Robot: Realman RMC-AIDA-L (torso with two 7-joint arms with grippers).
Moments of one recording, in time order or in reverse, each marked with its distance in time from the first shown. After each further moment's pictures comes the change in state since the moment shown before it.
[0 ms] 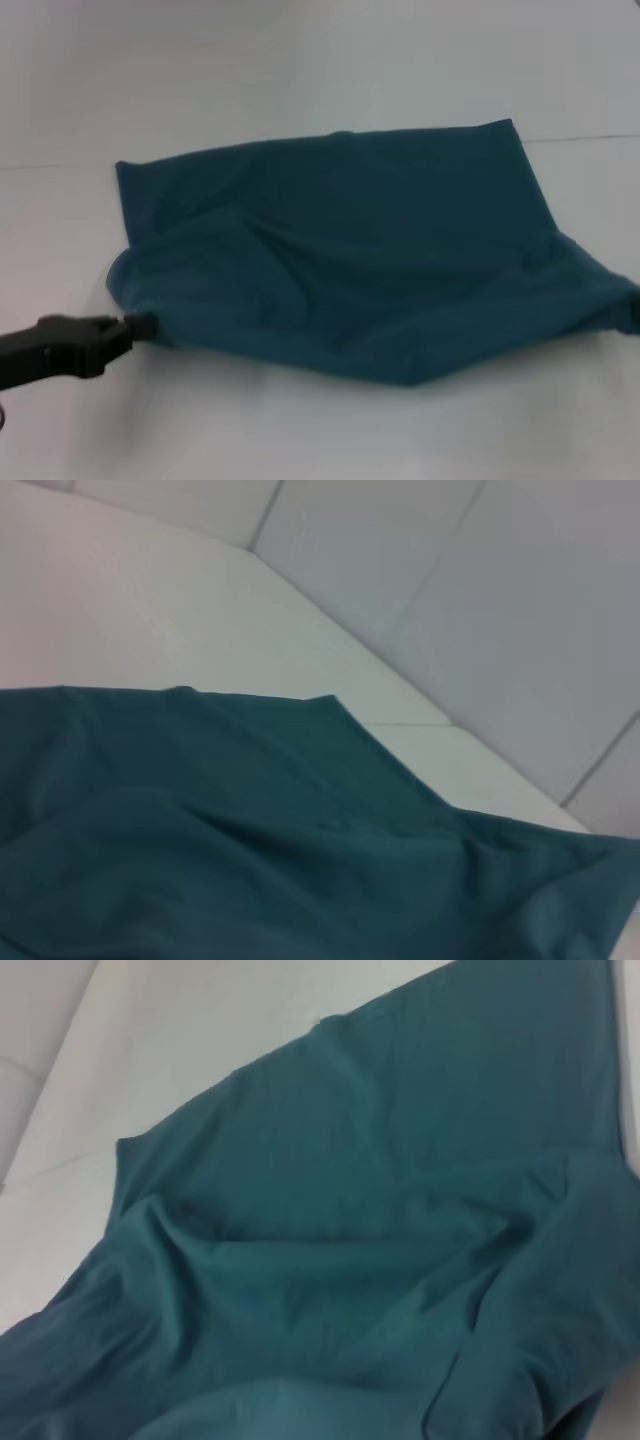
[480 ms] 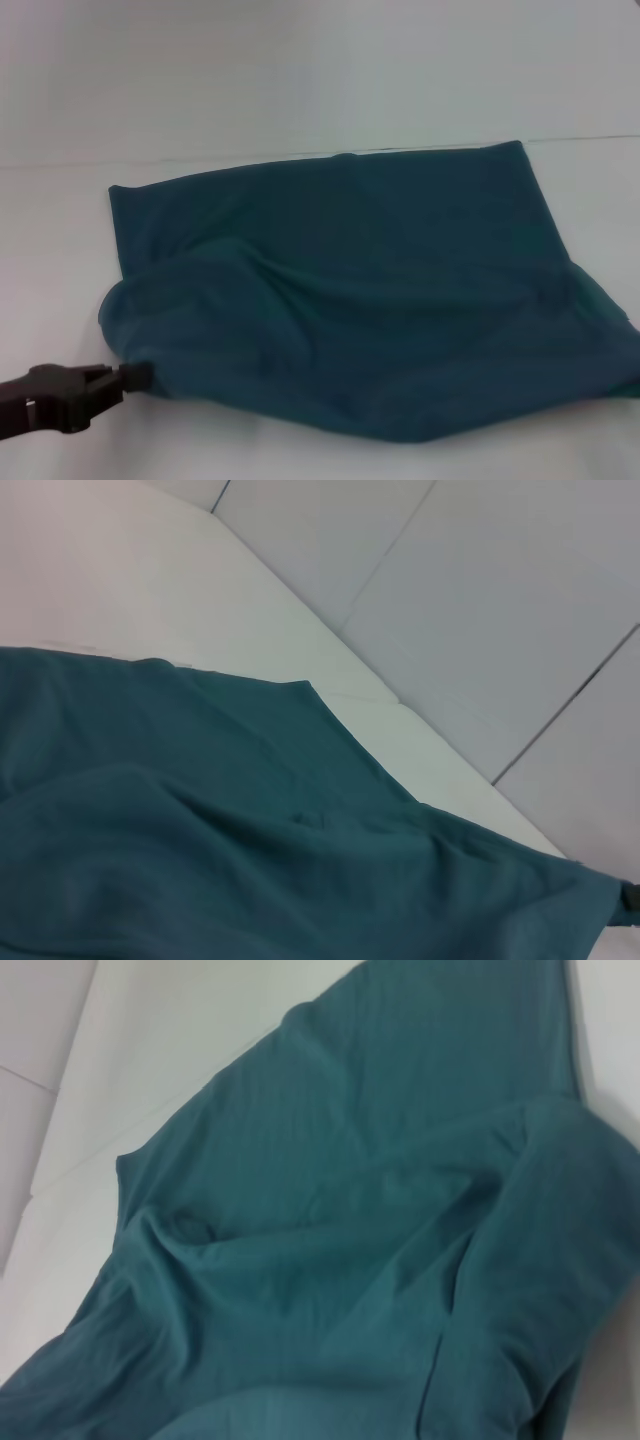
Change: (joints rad) left arm 0.063 -0.002 -0.040 0.002 0.007 0.144 -0.011; right arm -0.112 0.033 0.104 0.009 0.002 -0.109 -0.036
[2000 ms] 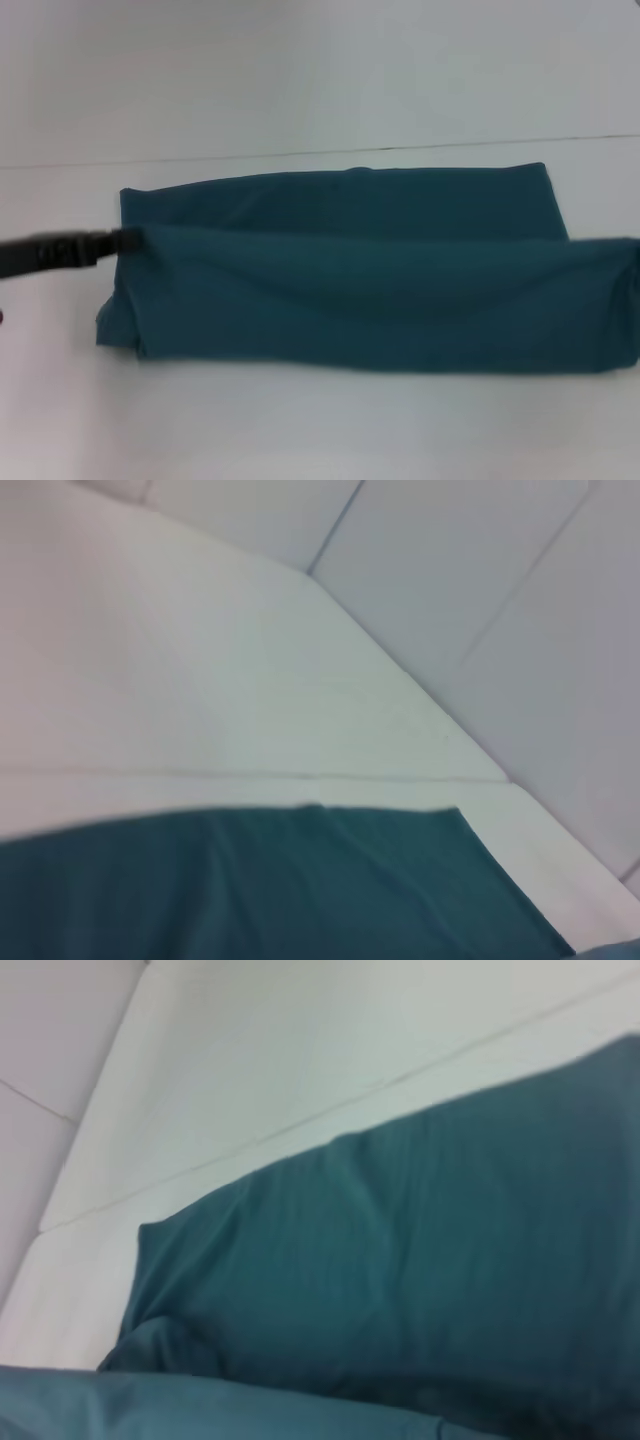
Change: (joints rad) left arm -0.294 0.117 -0.095 -0.190 0.095 -0.225 -0.114; right arm 0.259 -0.142 0.042 0.187 -0.087 0.101 0.007
